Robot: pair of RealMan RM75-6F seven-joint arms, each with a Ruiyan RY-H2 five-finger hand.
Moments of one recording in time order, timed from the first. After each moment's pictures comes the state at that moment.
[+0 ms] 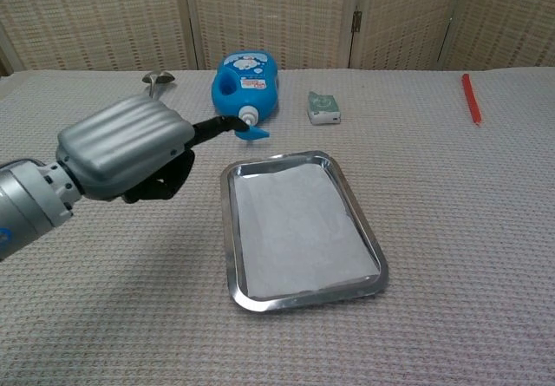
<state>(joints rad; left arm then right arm) -0.62 -1.64 -0.03 -1.42 1.59 1.28 0.54 0.00 -1.02 0.03 -1.63 -1.69 1.67 0.18</state>
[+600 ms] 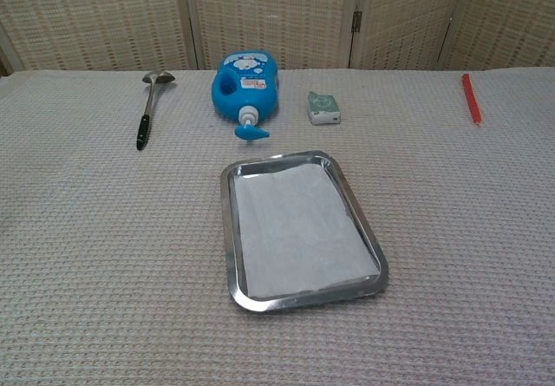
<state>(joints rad) -0.16 -1.30 0.06 -1.62 1.40 1.64 0.36 0.03 -1.07 0.02 -1.63 -1.68 1.60 0.08</state>
